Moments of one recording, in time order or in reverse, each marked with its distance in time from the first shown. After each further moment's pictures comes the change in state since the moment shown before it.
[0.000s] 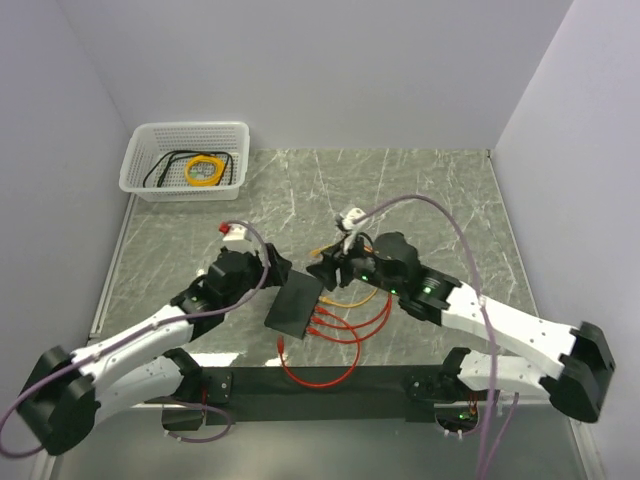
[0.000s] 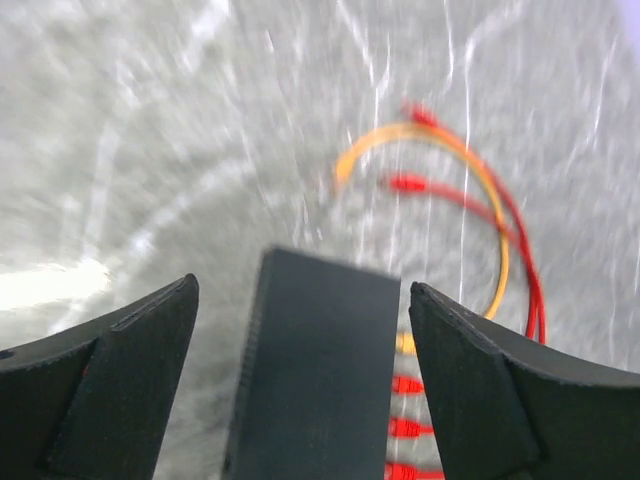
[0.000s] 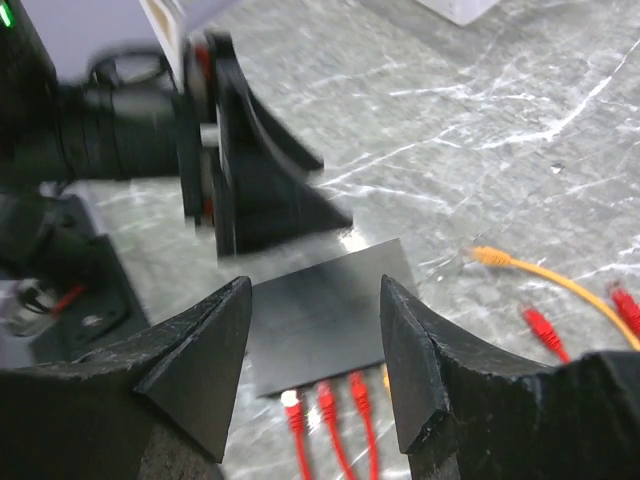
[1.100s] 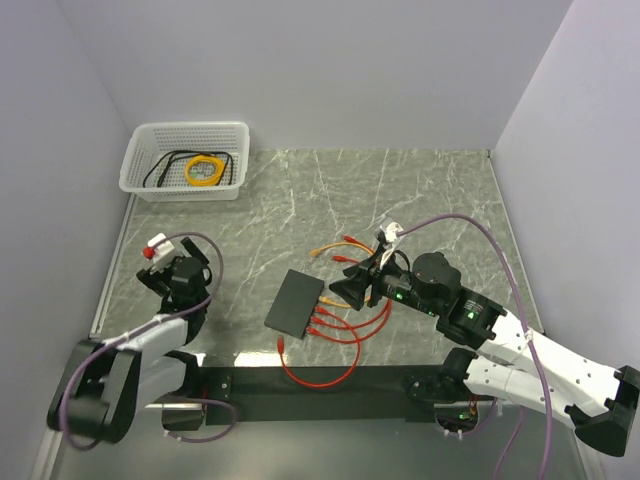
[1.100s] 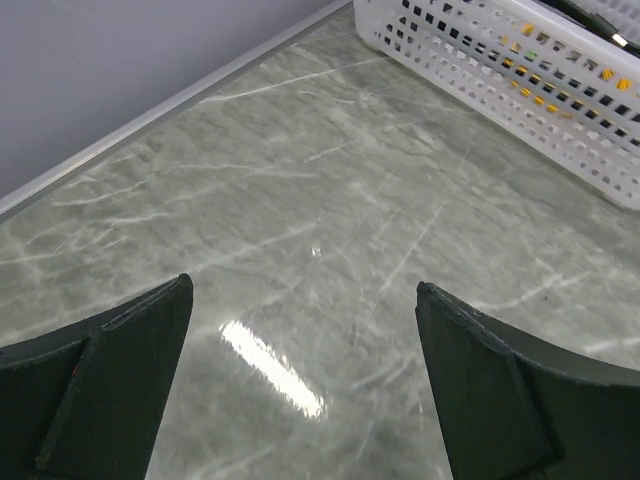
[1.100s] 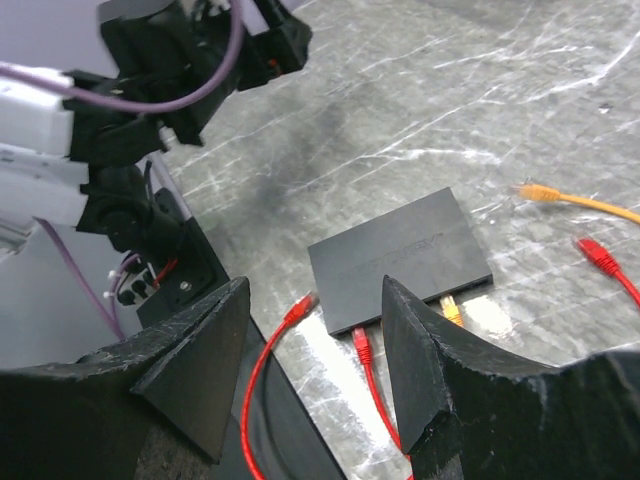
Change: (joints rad) left arm 0.486 0.072 -0.288 0.508 -0.648 0.230; right arm 0.004 -0.343 -0.106 -0.180 -0.037 0.178
